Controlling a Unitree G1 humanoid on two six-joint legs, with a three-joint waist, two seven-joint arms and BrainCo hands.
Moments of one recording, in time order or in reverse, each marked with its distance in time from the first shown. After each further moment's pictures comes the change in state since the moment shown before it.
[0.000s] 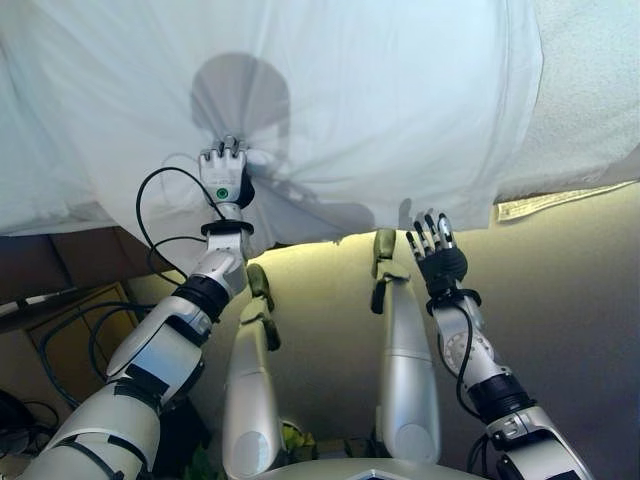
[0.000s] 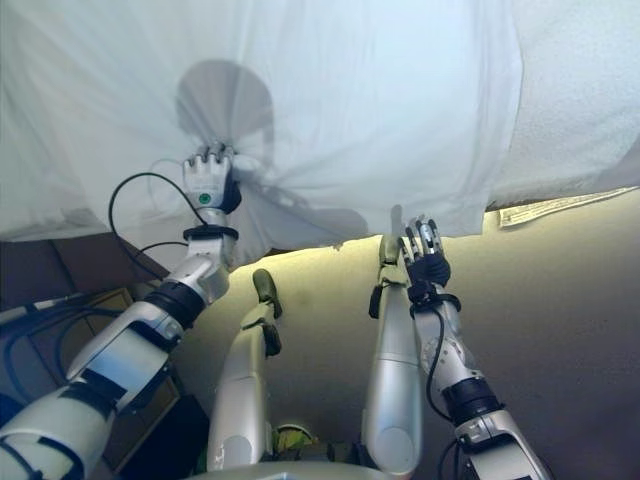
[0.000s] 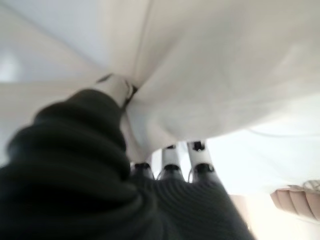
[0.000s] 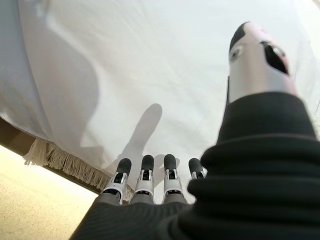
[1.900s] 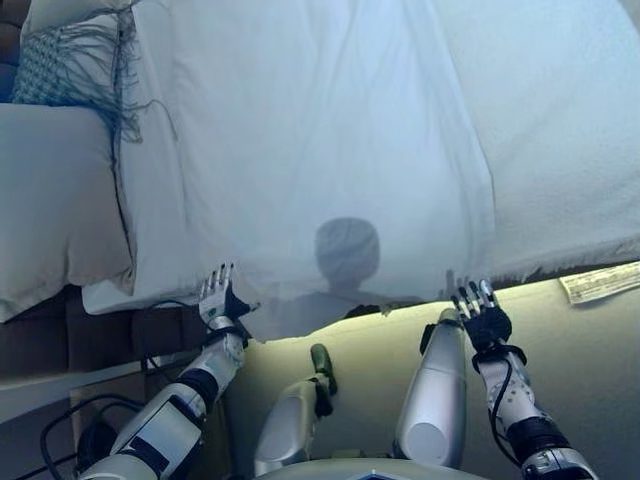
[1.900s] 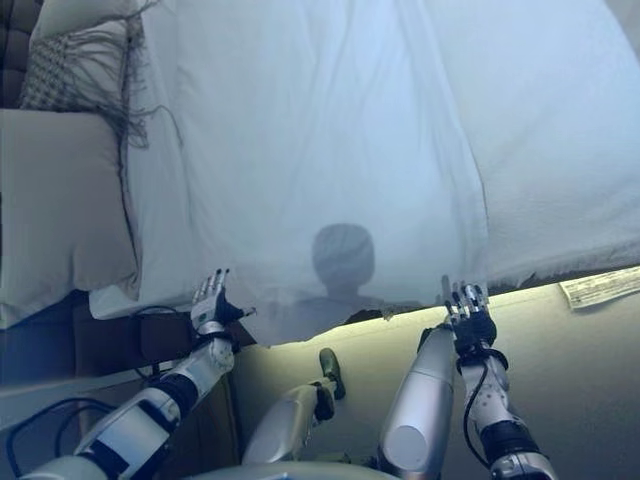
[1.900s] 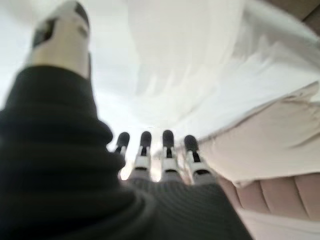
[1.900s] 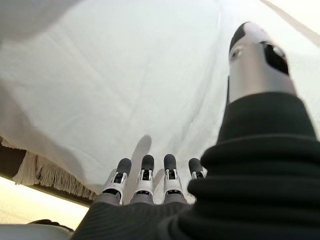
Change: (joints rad) left arm 0.362 -0.076 0.053 0.190 -0.511 -0.396 0.128; right arm 0.154 -0.091 -0.147 0.278 0.001 0.034 0.154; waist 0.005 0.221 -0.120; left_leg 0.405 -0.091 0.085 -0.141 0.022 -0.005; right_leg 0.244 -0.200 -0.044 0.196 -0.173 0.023
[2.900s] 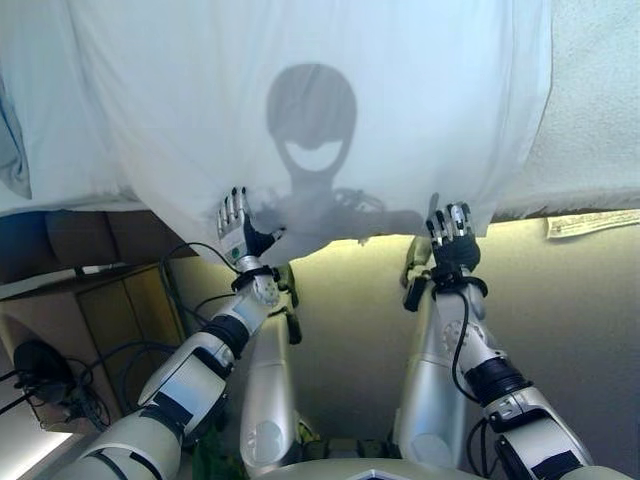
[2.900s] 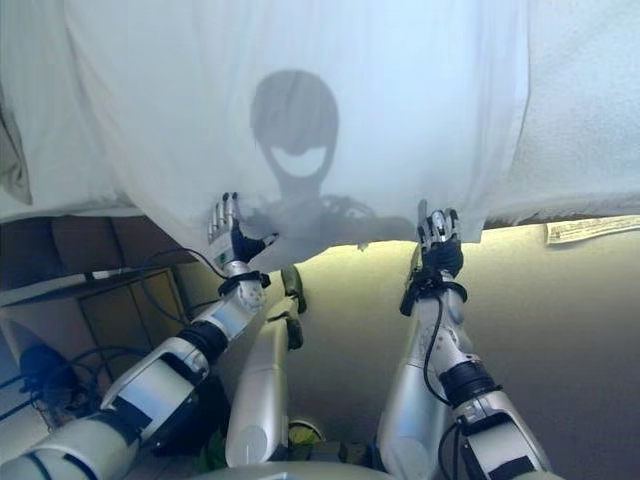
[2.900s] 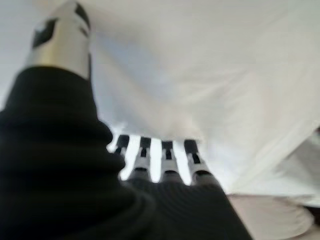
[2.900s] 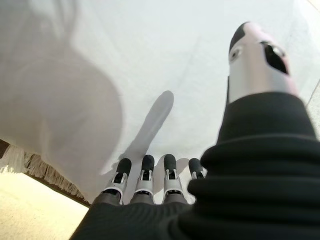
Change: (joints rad) left arm -0.197 -0.084 -0.001 -0.038 -0.110 0.026 0.104; right arm -0.255 0.092 0.192 -0.167 -0.043 -0.192 -0.251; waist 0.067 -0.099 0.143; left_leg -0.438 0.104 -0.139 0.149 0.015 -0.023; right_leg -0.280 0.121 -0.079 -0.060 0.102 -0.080
